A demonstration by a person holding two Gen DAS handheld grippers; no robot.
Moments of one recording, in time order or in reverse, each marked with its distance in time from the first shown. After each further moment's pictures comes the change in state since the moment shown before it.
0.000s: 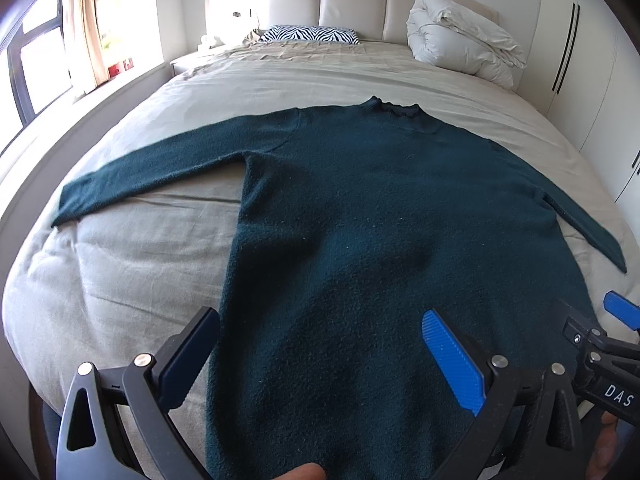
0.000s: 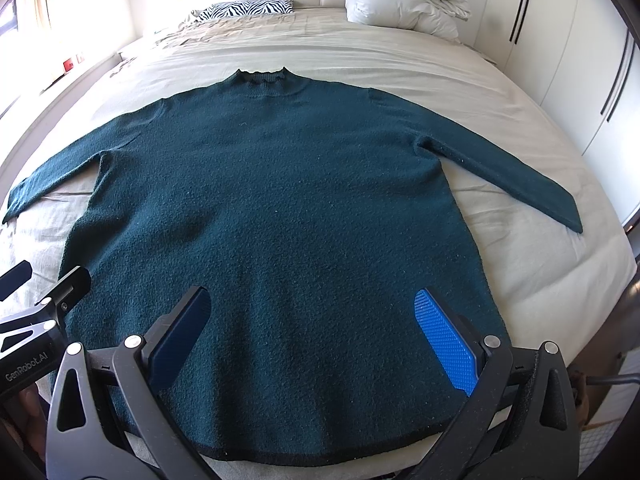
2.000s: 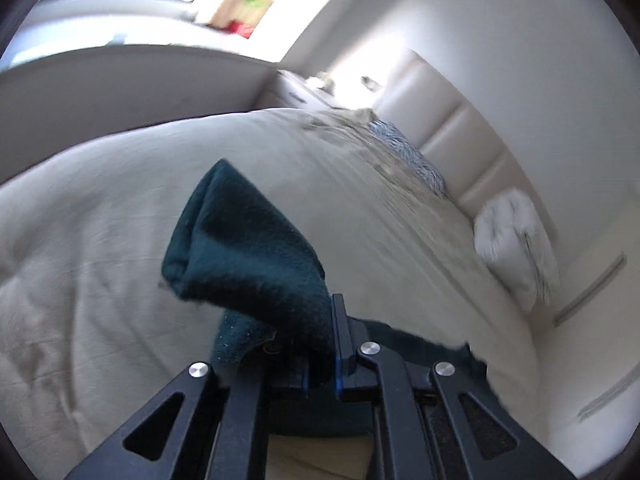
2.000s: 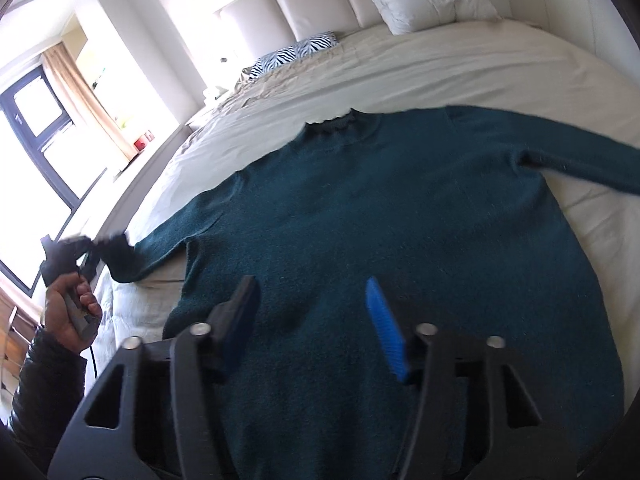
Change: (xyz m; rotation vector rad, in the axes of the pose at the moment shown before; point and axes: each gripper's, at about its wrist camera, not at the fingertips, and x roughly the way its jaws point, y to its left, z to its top) left arm 0.053 0.198 0.146 -0.533 -0.273 -0.147; right arm 0.040 -0.016 0.052 0.218 -0.098 0.434
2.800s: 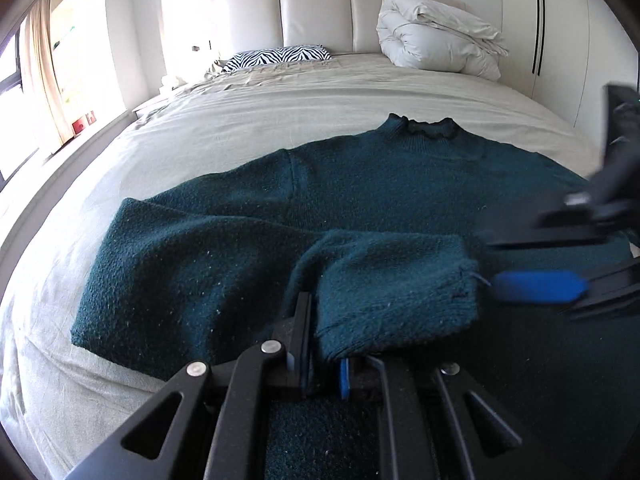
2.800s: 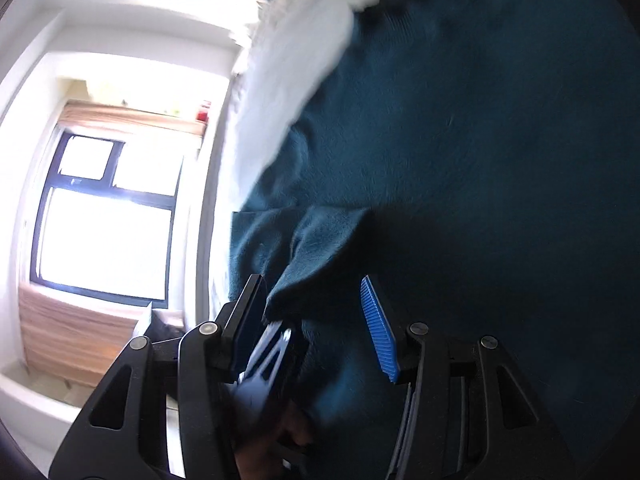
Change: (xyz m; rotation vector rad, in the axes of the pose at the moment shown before) left arm 0.050 -0.133 -0.176 0.699 0.198 0.083; right arm 0.212 -0.001 0.080 0.415 0.485 0.470
